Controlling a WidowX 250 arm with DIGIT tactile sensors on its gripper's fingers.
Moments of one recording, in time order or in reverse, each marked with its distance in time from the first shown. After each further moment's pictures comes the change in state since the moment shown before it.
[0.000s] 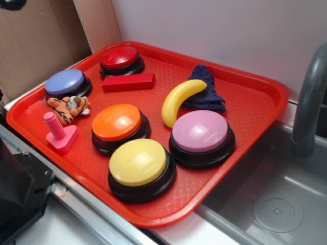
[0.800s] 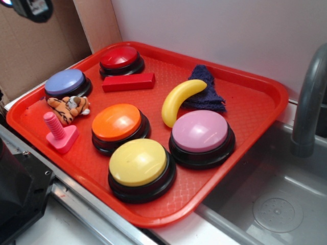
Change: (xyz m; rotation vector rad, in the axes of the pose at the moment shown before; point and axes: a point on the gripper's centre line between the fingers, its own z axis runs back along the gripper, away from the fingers) arm 0.027 -0.007 -0.023 0.049 -0.026 -0.085
